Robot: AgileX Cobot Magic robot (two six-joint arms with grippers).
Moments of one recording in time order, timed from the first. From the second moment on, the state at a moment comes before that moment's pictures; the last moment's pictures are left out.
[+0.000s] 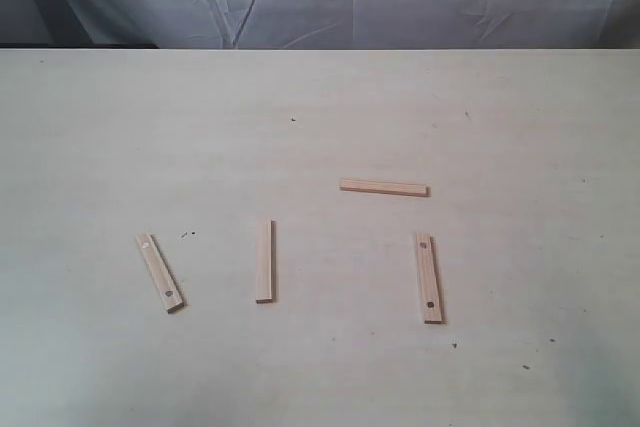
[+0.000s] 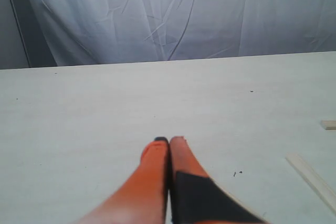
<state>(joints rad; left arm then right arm) -0.02 0.01 0.00 -0.05 0.24 0.03 0.01 0.01 0.00 0.01 0.26 0.02</state>
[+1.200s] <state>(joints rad) -0.02 0.01 0.00 -0.05 0.24 0.03 0.01 0.54 -0.42 0.08 0.51 0.06</state>
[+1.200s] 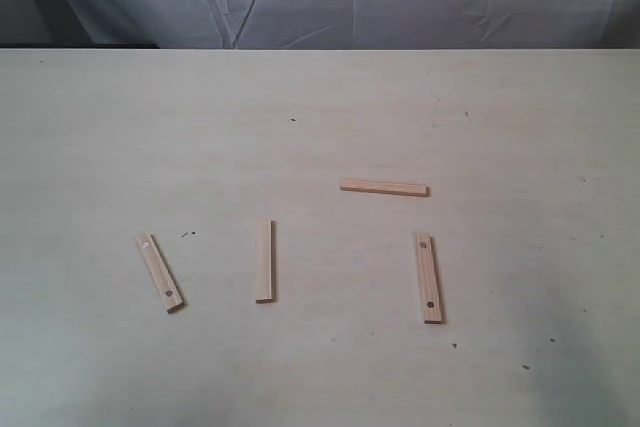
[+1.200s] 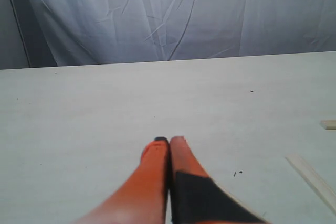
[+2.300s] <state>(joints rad) -0.02 0.01 0.00 -0.05 0.24 0.03 0.56 1.72 -0.88 0.12 0.52 0.44</state>
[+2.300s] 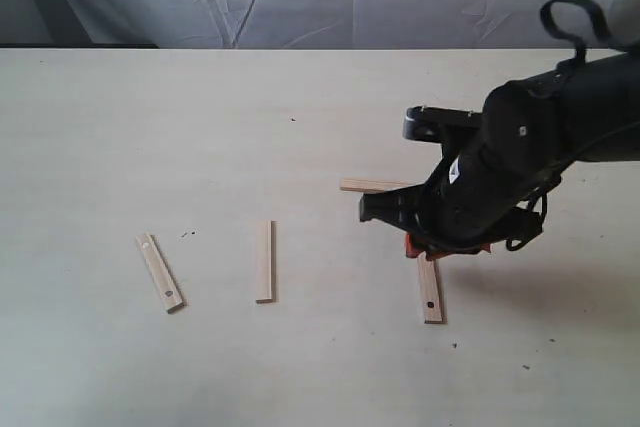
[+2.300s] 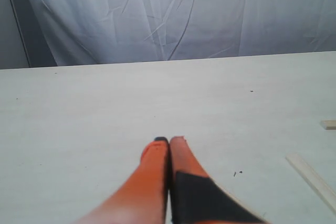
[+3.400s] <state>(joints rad) -0.02 0.01 0.00 -0.05 0.24 0.03 0.58 1.78 -0.99 -0.09 0.57 0.64</state>
